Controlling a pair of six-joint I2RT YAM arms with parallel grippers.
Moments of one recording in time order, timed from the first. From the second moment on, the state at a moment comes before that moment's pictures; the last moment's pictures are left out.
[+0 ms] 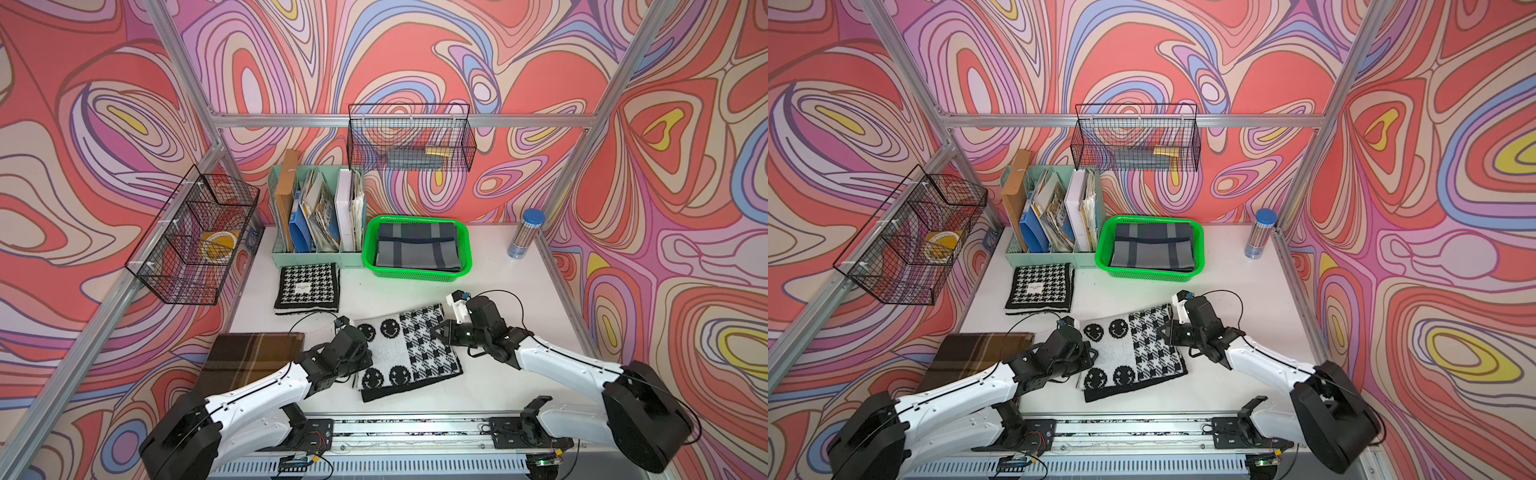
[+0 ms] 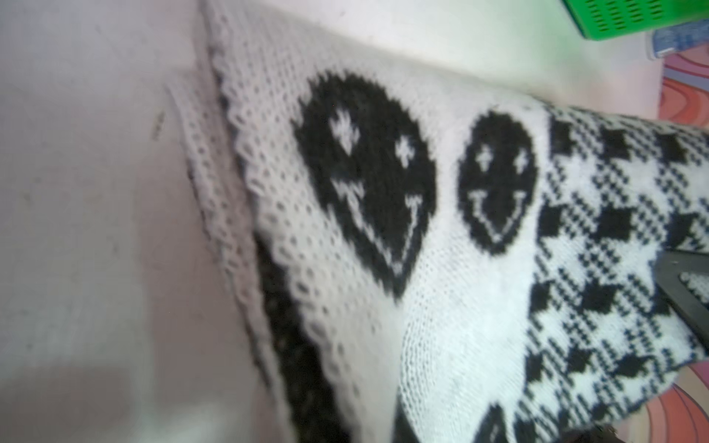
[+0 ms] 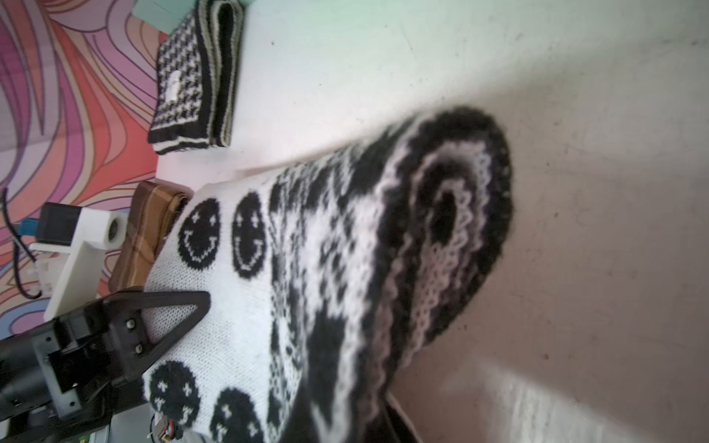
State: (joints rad) left arm -0.79 1.00 0.40 -0.25 -0.03 -1.03; right arm 0.55 1.19 0.52 -0.03 -0.35 0.64
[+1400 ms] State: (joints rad) left arm -0.46 1.85 1.59 -0.28 0.08 -0.60; right arm 0.26 1.64 1.37 -0.26 0.00 0.44
